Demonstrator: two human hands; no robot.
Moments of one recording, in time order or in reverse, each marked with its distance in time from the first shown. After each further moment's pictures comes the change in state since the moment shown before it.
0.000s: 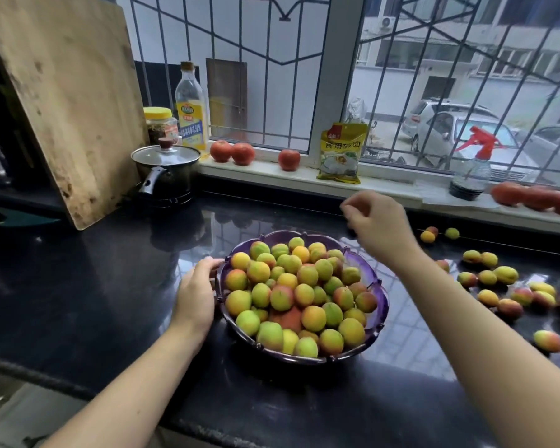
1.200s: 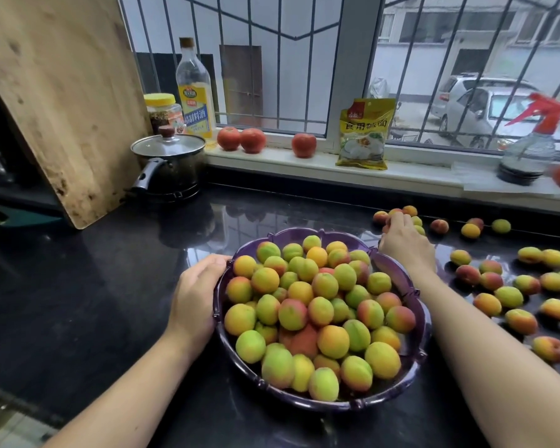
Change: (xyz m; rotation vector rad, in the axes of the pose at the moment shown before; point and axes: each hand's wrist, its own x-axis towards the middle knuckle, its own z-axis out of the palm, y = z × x) left_hand 0.028 -0.018 -0.004 0.075 -0.120 0.182; right_hand 0.041 0.134 0.090 -0.520 0.009 0.192
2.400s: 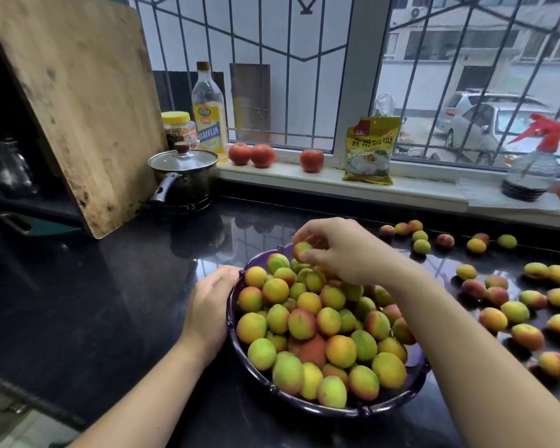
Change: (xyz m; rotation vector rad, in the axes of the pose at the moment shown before) left_hand -0.001 0.005 0.002 -0.008 -0.003 0.019; right_hand -0.051 -0.116 -0.105 0.451 -0.457 -0.547
